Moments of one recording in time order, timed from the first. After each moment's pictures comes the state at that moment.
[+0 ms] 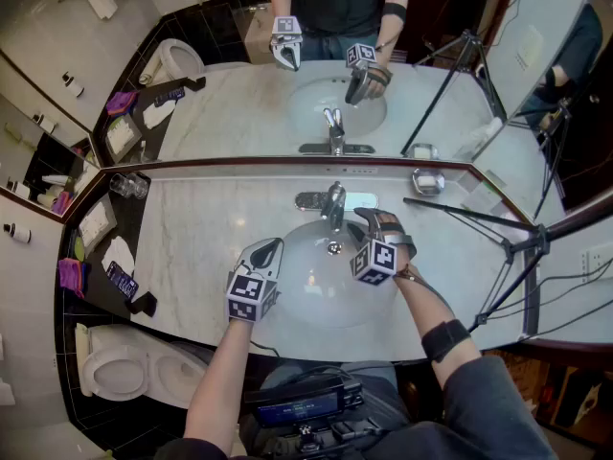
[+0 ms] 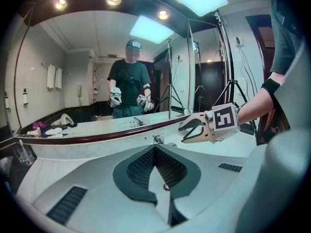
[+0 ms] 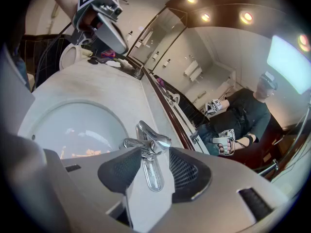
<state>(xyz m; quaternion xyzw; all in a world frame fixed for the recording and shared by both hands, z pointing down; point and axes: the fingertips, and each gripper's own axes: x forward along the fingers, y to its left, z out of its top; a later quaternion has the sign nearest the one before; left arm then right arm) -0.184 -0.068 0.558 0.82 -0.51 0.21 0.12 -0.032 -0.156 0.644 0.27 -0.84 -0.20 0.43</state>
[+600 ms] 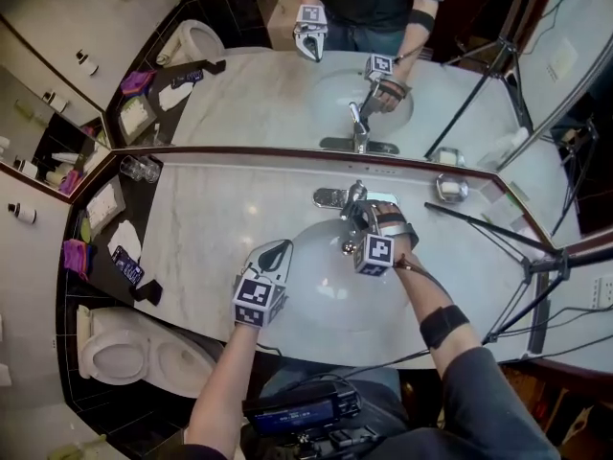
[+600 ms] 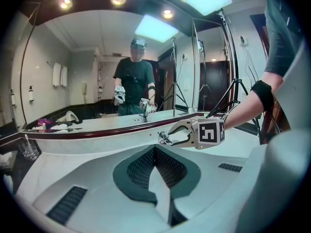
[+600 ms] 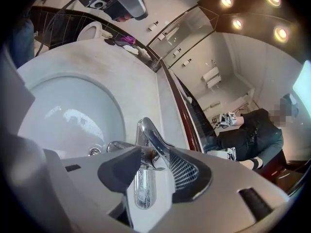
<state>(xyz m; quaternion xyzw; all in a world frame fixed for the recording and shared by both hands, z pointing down) -0.202 -0.066 0.576 0.81 -0.53 0.22 0.13 -0.073 -0.195 0.689 0.21 -0.80 -0.30 0.48</state>
